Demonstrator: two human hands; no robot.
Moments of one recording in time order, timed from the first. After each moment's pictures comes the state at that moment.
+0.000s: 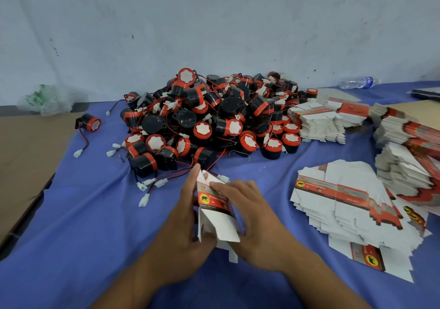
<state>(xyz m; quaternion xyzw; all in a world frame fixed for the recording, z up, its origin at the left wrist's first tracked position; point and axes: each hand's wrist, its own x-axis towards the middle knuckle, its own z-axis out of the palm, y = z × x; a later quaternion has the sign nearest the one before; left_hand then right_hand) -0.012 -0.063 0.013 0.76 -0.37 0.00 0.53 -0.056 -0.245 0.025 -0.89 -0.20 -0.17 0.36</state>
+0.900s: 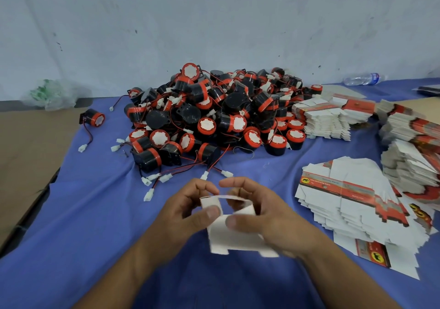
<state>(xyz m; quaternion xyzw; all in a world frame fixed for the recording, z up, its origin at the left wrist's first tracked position) -0.002 -0.053 0.028 0.67 -0.33 -0.15 0.65 -0.057 -0.252 0.042 -0.70 -0.08 0.08 0.70</state>
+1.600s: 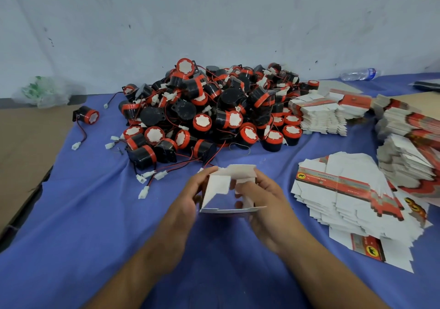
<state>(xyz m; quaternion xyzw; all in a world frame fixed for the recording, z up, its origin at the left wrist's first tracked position) -0.009 -0.075 0.015 0.66 -0.30 -0.08 0.68 -0.046 -0.239 0.026 -0.59 0.04 -0.06 0.80</state>
